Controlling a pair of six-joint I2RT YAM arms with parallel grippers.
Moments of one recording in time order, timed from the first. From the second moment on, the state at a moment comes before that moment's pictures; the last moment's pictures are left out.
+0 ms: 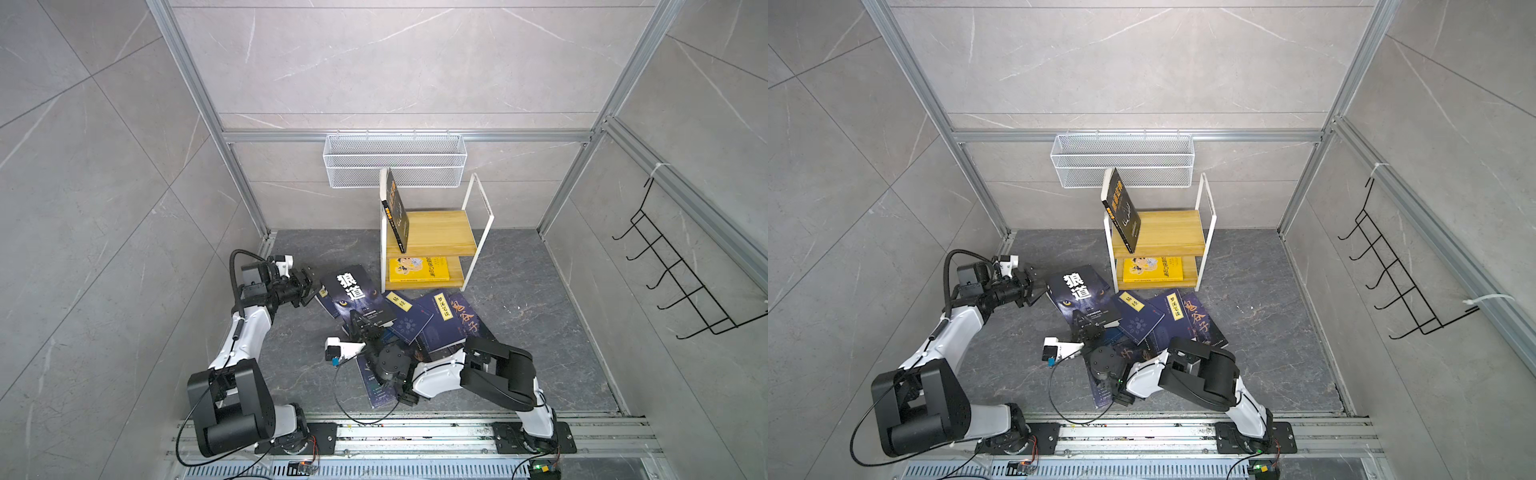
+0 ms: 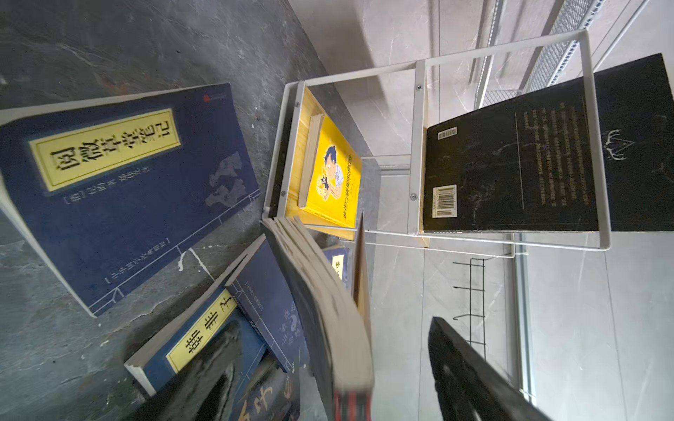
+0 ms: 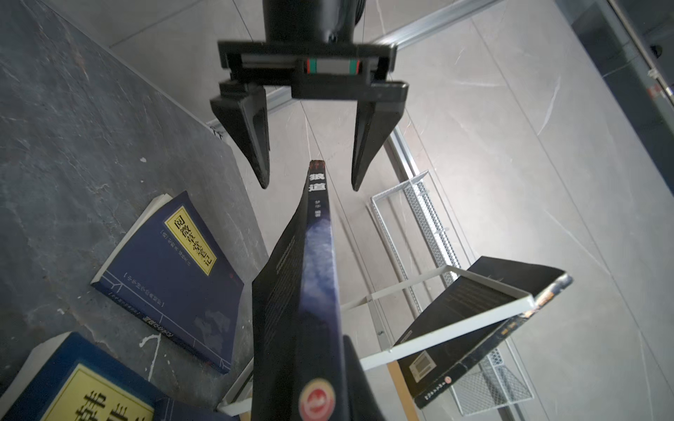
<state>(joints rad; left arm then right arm) 0.23 1.38 0.92 -0.24 1.01 -0.74 1.28 2.06 0.99 1.26 0.69 -1.33</state>
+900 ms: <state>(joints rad) 0.18 1.42 0.97 -0.28 1.11 -0.64 1.30 1.99 0.91 1.29 0.64 -1.42</state>
